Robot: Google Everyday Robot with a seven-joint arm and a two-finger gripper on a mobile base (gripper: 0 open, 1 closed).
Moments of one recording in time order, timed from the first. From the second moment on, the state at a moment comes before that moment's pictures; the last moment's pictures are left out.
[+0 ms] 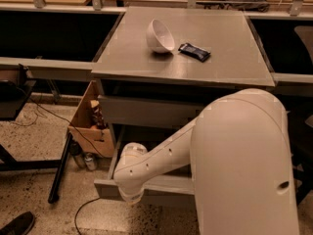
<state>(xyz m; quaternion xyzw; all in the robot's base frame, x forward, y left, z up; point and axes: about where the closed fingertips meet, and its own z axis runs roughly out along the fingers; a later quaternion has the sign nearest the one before) 0.467 0.100 0.437 -0.84 0.54 0.01 0.07</state>
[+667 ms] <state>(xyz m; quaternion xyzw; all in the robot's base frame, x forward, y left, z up) 0.498 0.085 0.424 -0.81 0.59 0.00 0.03</state>
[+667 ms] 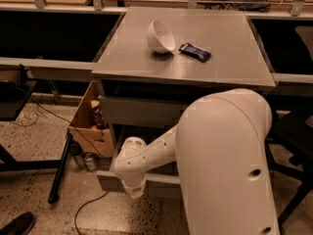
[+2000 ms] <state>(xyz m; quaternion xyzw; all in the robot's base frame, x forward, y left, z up) 0.553 0.070 0.402 -0.75 0.67 0.00 0.01</state>
